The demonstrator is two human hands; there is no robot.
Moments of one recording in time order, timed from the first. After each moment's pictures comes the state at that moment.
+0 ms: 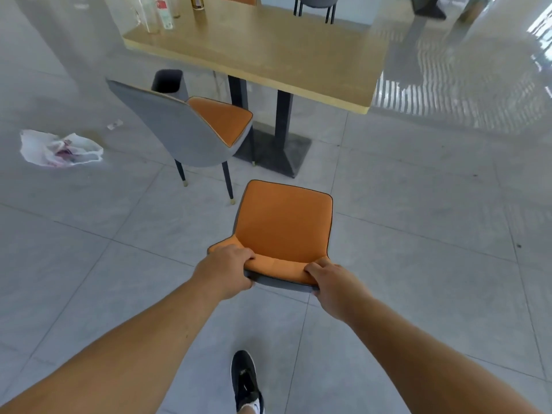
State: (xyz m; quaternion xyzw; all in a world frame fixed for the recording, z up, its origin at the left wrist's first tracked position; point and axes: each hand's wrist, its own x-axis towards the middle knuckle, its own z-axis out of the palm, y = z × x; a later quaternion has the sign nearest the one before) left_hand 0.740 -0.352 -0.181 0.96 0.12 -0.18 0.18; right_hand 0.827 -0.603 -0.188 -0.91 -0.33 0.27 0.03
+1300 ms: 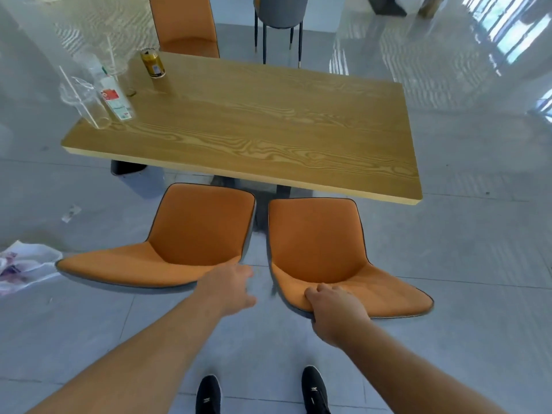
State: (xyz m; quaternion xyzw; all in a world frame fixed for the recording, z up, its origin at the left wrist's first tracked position) left_hand 1.170 0.002 -0.191 0.95 0.01 -0.29 0.13; right_hand 1.182 -0.258 -0.196 -0.93 -0.21 0.30 -0.03
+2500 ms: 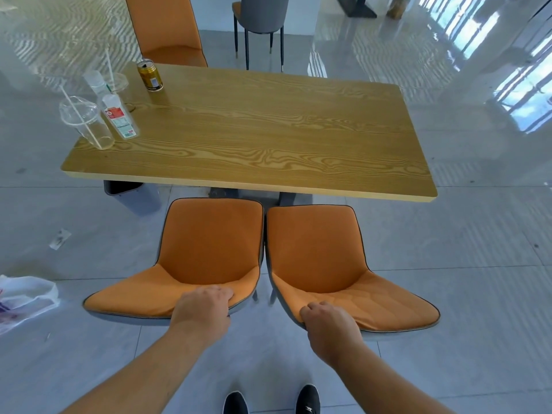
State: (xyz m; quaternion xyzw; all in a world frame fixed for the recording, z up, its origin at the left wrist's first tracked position) left_hand 1.143 0.138 -0.209 0.98 -0.04 -0.19 0.02; right_hand 1.151 -0.141 -0.216 -0.93 -0.24 0.26 -0.04
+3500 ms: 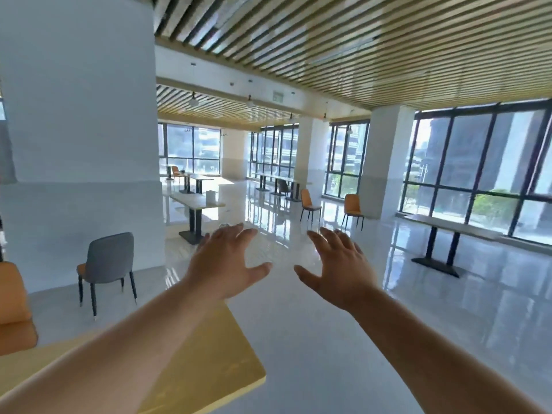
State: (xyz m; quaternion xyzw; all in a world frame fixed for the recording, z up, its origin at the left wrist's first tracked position) left_hand 1.245 -0.178 0.346 0.89 -0.34 0.26 0.17; right_hand 1.125 -0.416 0.341 -0.94 0.07 -0.32 -0.03
